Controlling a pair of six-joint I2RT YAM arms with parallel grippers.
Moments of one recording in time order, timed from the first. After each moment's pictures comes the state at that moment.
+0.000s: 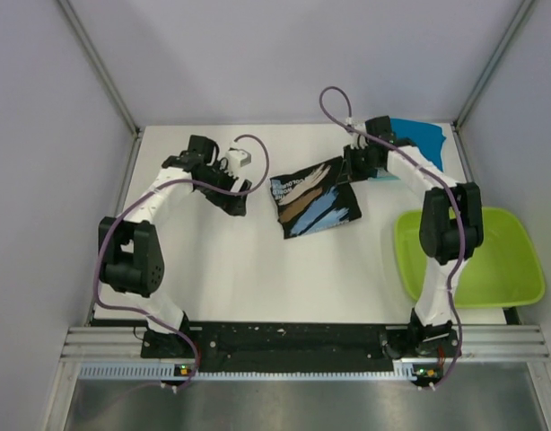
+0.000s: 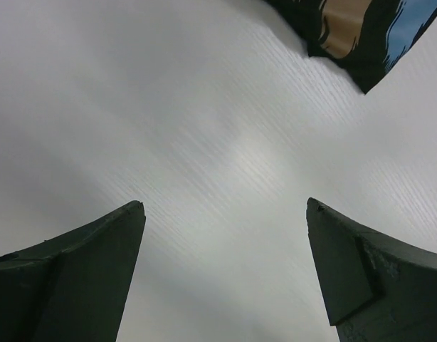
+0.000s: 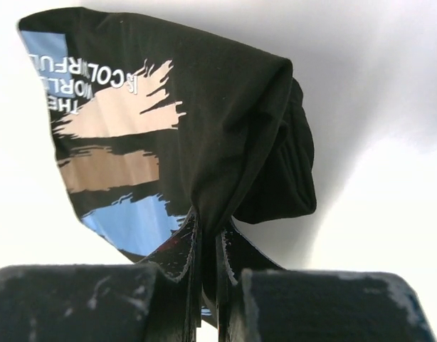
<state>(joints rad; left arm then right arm) -0.21 1.70 1.35 -0.75 0.44 0.40 0.22 1.92 1.49 -0.49 -0.46 0.14</state>
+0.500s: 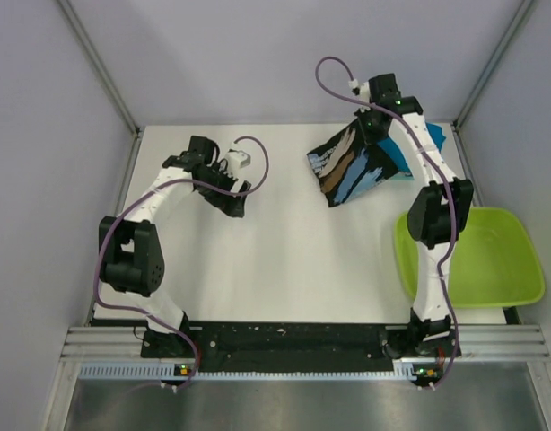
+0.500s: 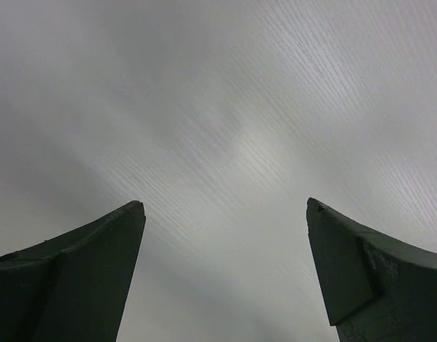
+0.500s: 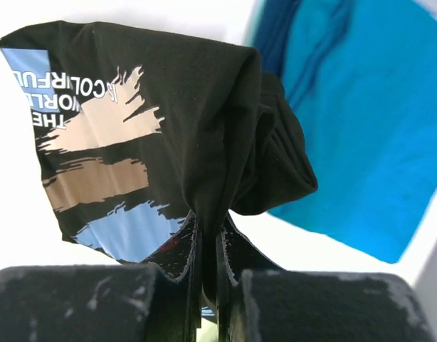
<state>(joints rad) -0.20 1.70 1.36 -0.77 0.39 0.40 0.21 2.16 2.18 -0.93 0.04 -0.17</state>
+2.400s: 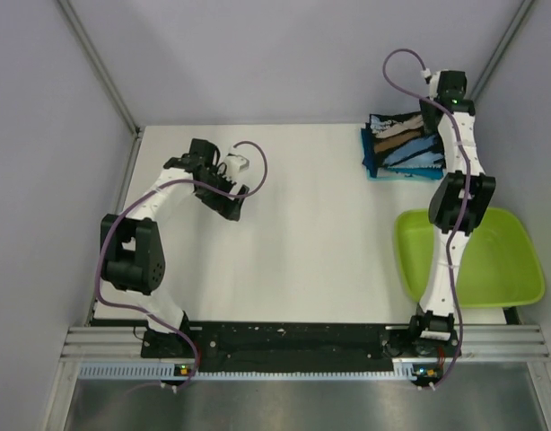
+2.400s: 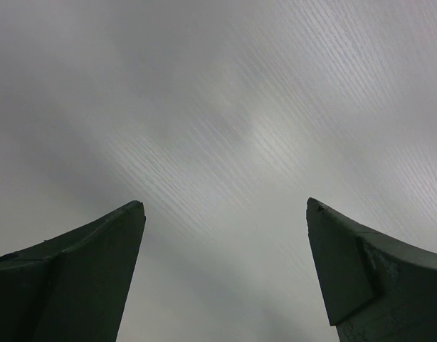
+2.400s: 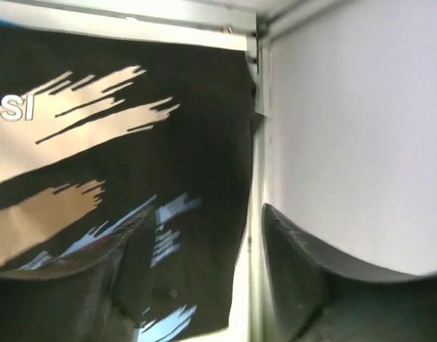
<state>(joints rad) -0.20 1.71 1.34 -0.77 0.32 0.41 -0.12 2.35 2.42 -0.74 0.22 -0.38</state>
